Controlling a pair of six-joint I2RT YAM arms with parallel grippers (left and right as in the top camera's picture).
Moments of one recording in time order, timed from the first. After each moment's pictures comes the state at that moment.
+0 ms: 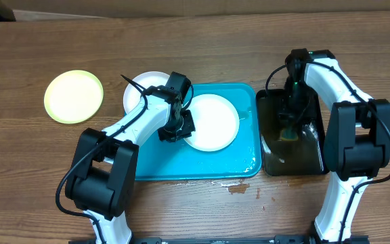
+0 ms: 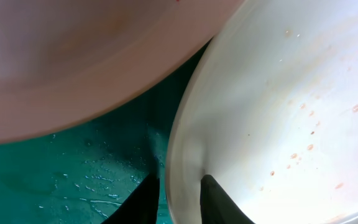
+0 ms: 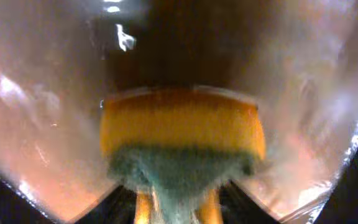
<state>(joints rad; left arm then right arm) -0.39 1.93 1.25 -0.81 0.15 -0.65 0.07 2.16 1.62 -1.27 -0.01 0.20</state>
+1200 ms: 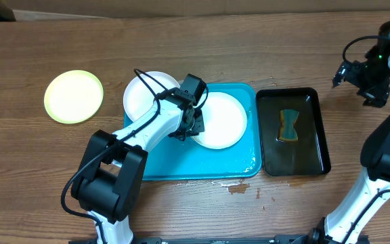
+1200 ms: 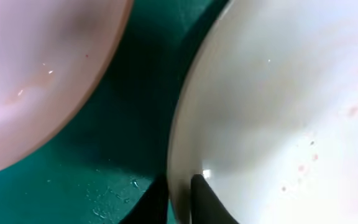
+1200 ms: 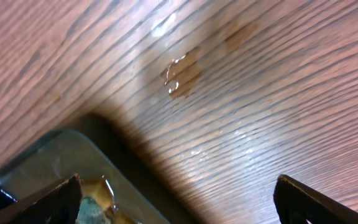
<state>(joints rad) -0.48 1.93 1.25 -0.70 0.01 -0.62 -0.33 2.16 1.95 -1.33 -0.07 0.25</state>
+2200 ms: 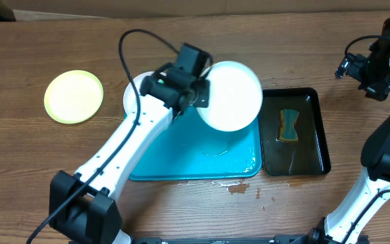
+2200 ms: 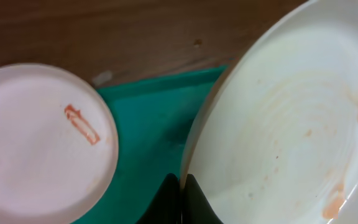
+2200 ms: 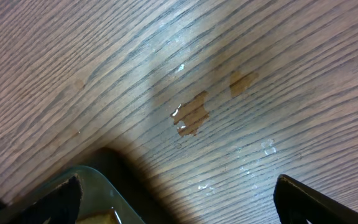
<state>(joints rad) -0.53 1.72 1.50 -0.77 -0.09 -0.35 -0.33 2.16 1.95 -1.23 -0.07 0.25</state>
